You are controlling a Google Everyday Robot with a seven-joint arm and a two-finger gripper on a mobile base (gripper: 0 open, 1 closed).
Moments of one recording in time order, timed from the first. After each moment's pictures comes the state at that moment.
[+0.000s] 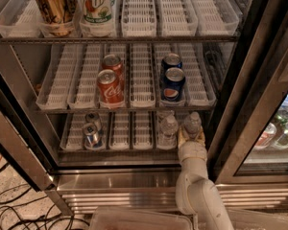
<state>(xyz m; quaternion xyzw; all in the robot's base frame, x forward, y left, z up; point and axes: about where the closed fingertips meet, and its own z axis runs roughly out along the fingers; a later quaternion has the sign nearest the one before) 0.635 -0.209 0.624 0.06 0.70 -0.04 0.71</state>
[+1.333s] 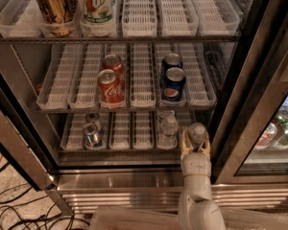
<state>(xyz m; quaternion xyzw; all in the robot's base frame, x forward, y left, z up) 0.586 -0.208 0.659 0.04 0.60 -0.06 0.79</state>
